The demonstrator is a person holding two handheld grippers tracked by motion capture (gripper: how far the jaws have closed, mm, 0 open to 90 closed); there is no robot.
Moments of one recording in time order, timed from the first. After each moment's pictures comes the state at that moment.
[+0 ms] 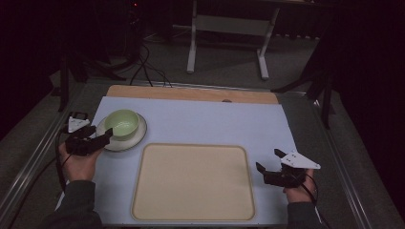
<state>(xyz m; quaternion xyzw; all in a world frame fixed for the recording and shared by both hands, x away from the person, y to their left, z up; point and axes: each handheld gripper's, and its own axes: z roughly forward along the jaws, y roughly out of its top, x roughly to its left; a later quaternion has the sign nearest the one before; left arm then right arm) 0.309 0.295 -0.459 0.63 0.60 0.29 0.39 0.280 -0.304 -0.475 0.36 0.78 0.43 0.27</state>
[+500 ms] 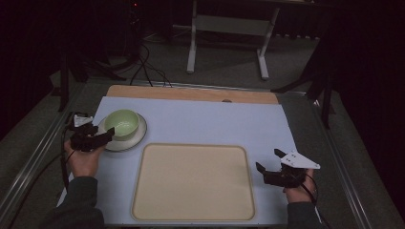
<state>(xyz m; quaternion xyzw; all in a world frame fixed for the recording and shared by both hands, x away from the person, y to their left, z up) 0.336 0.300 -0.479 0.63 0.63 0.26 0.37 0.280 -0.303 -0.475 0.36 0.78 0.43 0.28</state>
